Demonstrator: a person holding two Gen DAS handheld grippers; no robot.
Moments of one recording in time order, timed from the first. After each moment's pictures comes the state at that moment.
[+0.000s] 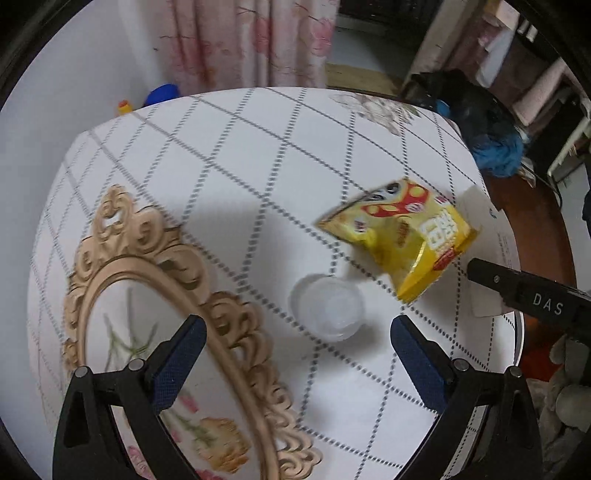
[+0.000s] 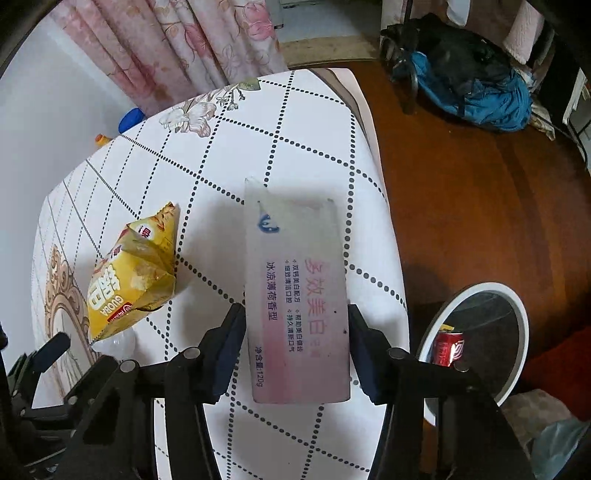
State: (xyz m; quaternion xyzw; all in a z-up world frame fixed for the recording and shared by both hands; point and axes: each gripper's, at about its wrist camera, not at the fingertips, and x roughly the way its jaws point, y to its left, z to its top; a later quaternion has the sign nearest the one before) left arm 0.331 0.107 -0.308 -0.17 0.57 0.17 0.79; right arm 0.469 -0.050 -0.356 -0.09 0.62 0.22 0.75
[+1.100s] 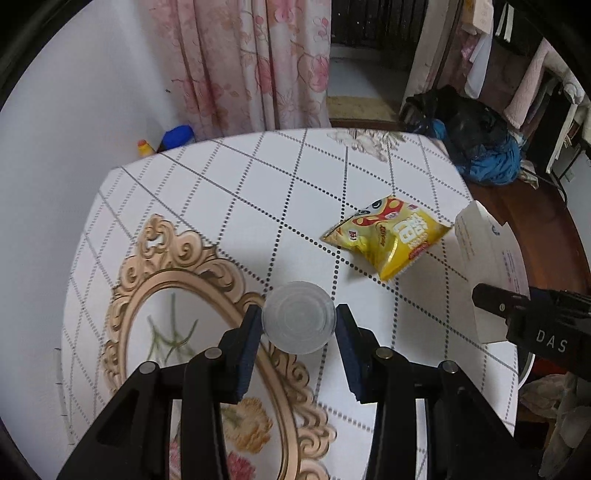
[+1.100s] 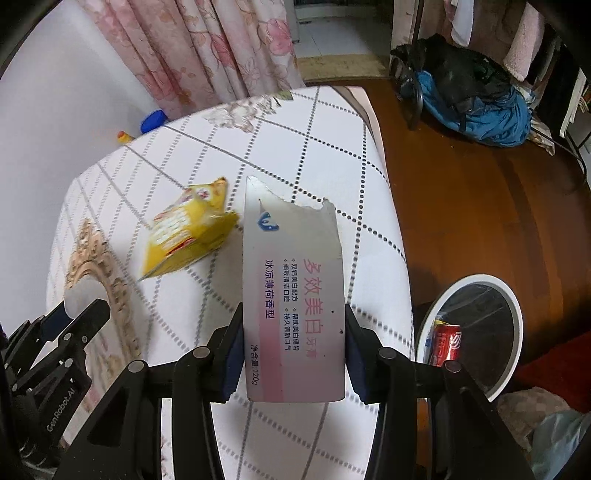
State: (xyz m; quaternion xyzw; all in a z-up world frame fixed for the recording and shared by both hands) left arm 0.294 0.091 -0.257 -0.11 0.52 0.20 0.82; right arm 0.416 -0.065 -0.307 -0.08 0.59 0.25 0.77
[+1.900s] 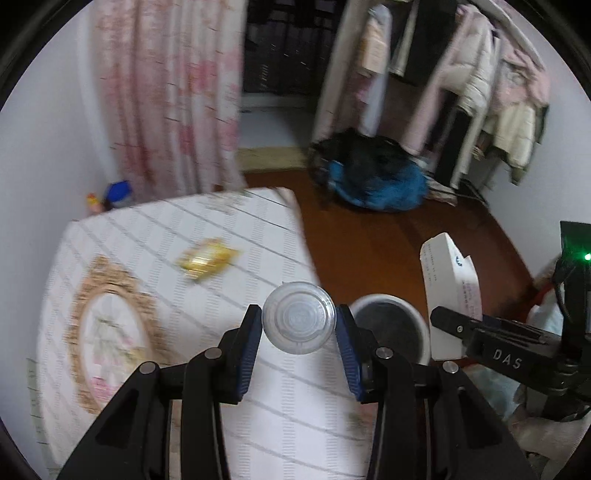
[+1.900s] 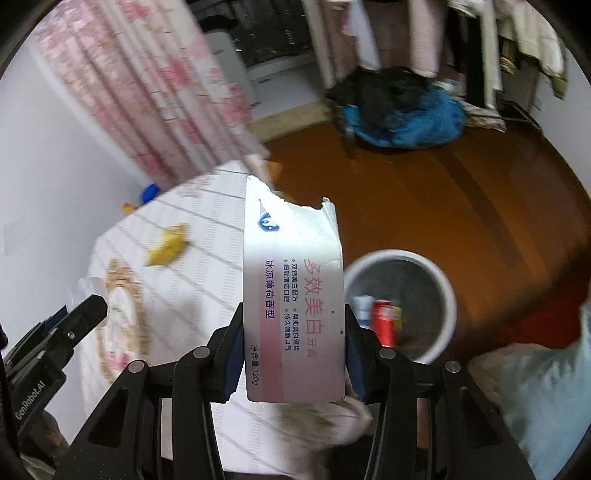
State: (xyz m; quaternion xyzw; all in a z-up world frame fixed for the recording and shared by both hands) left arm 0.271 -0.084 -0.146 -0.13 0.44 0.07 0.89; right arm 0.366 -0.304 -0.215 0.02 0.53 0.21 0.82
